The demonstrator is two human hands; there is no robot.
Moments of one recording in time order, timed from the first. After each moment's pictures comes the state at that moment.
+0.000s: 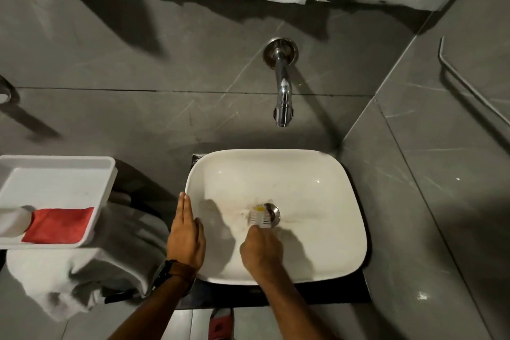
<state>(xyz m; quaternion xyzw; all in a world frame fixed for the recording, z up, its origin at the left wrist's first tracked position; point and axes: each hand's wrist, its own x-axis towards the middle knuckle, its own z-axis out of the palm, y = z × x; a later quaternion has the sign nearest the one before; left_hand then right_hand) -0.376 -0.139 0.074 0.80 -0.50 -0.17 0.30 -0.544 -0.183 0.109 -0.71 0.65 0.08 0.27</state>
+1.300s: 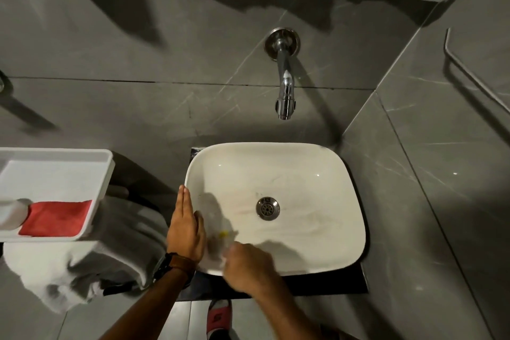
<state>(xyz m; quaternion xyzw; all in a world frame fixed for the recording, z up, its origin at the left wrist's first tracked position) -0.376 -0.139 0.073 0.79 -0.49 -0.18 0.31 -0.541 -0.144 0.141 -0.76 0.54 0.17 0.32</state>
